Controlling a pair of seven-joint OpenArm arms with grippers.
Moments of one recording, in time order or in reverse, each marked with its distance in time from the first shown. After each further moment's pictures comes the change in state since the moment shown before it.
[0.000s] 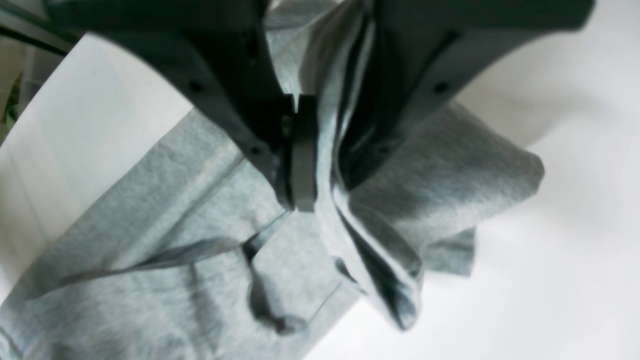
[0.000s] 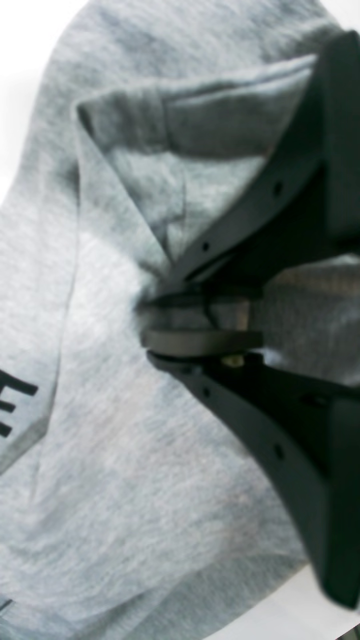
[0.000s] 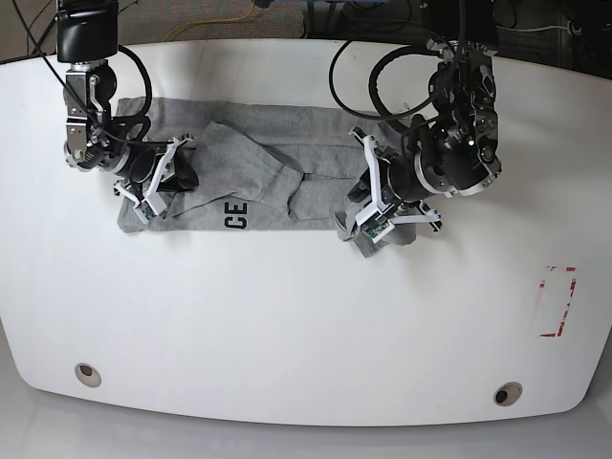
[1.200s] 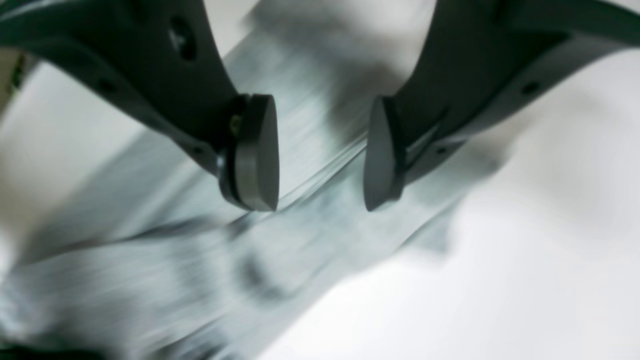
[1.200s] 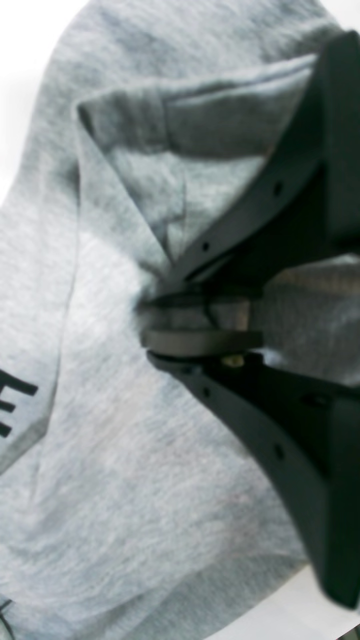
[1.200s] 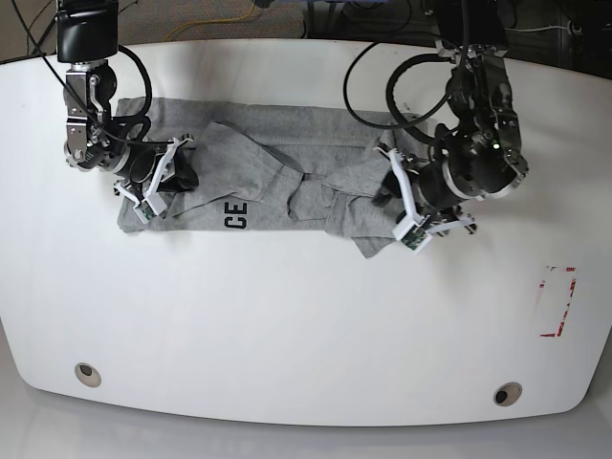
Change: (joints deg) left arm -0.4 -0.6 -8.7 0.2 -0.1 0.0 0.4; right arm 0.0 0.0 -0.2 0.0 0.0 0.0 0.0
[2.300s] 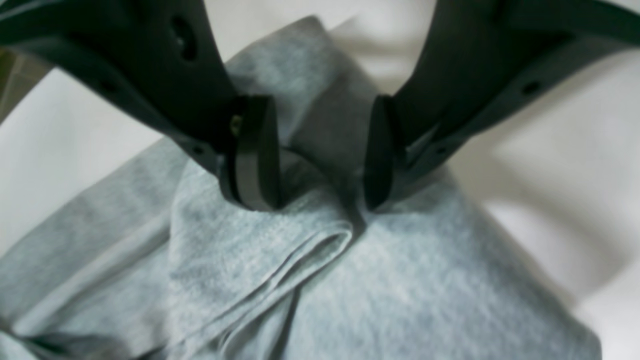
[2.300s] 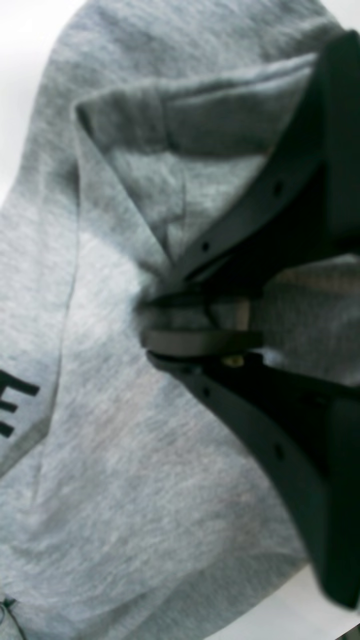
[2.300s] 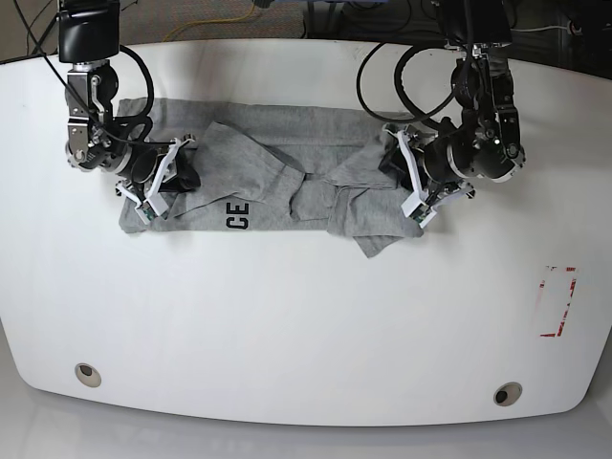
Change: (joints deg) left arm 2.9 -0.9 -2.6 -10.1 -3.5 0.0 -0.4; right arm 0.1 -0.4 -0.1 0.0 0.0 0.0 -0.5
